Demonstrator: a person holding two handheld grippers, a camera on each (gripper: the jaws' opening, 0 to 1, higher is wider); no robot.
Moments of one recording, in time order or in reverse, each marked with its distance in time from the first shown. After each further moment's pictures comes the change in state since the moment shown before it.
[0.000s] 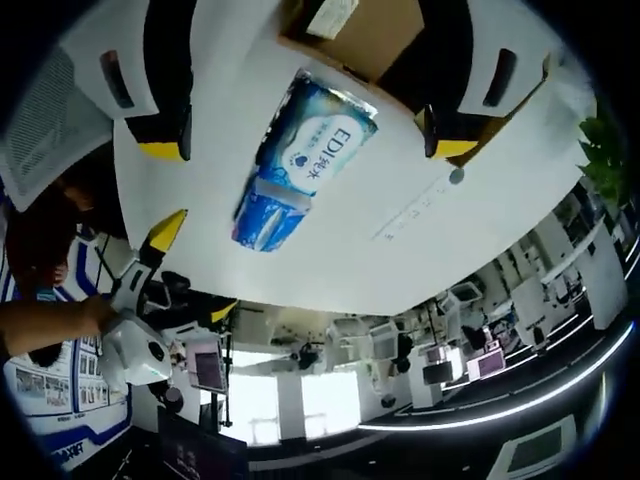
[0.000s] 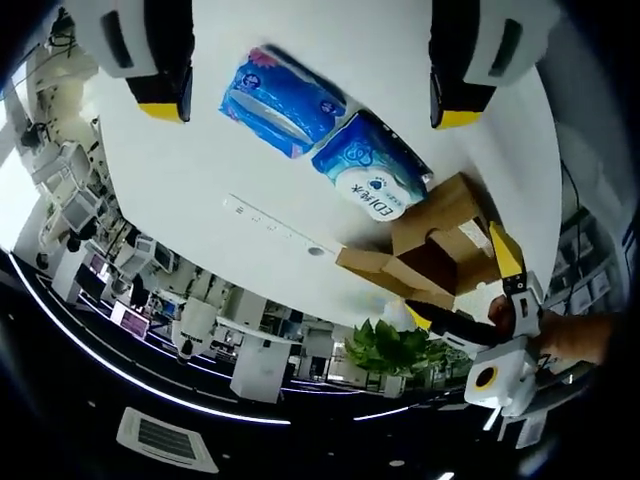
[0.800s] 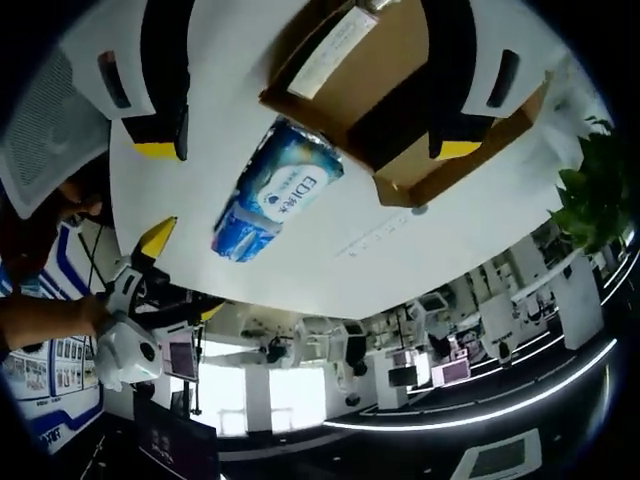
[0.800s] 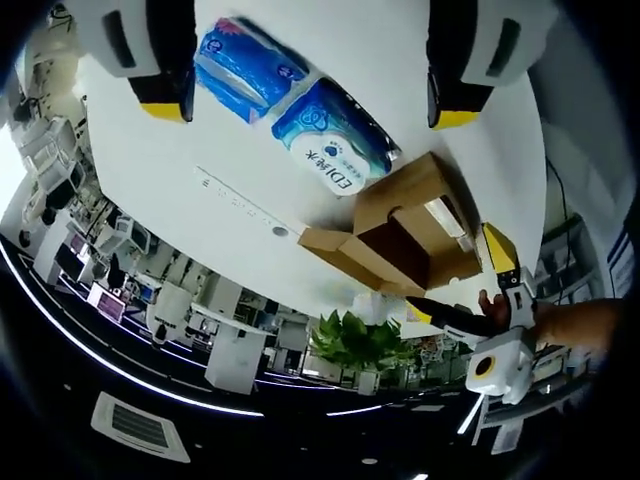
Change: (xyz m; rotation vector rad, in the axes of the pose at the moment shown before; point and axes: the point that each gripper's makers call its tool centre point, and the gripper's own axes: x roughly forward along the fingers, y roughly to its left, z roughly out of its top) left arm -0.062 0.024 -0.038 -0.070 -0.029 0.112; right arm 0.015 0.050 0.039 -0.071 -0.032 0.095
